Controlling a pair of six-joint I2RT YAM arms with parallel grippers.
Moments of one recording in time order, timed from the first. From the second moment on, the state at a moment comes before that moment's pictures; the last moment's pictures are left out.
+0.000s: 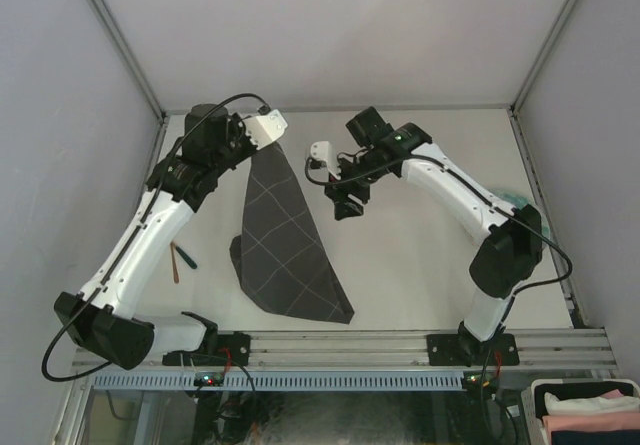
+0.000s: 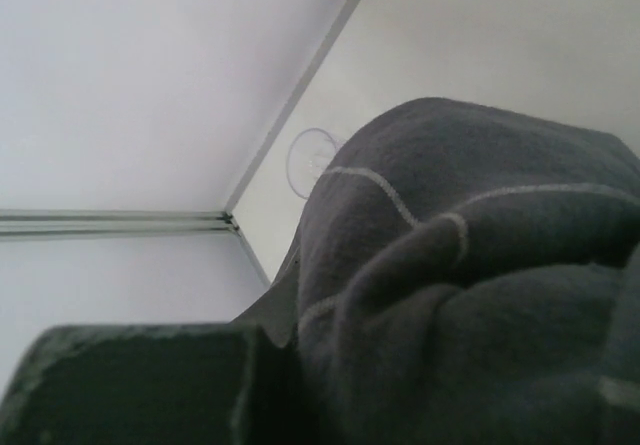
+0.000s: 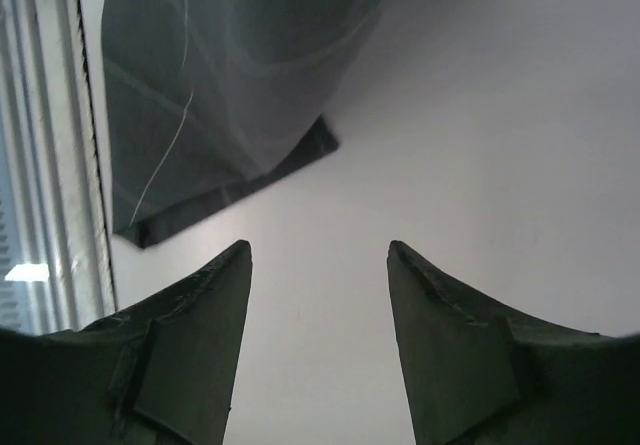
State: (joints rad) left arm -0.39 1.27 1.40 -0.56 -0.10 0.80; right arm 0.62 1.74 1.72 -1.13 -0.60 -0.70
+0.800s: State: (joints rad) left arm -0.38 1.26 1.37 -0.58 -0.15 0.72; right arm 0.70 1.91 1.88 -0.89 -0.70 -0.64
